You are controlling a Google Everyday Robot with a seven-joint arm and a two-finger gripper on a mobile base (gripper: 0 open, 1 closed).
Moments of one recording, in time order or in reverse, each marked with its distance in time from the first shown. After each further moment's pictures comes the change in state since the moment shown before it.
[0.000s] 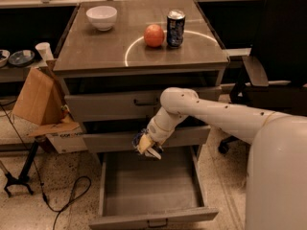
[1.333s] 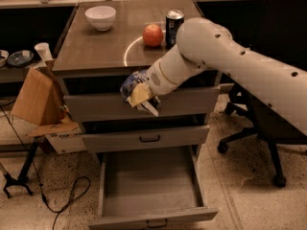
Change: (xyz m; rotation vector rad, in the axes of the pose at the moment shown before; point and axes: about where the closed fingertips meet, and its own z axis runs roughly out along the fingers) arm -0.059 0.127 -0.230 0.056 -0.341 -0.212
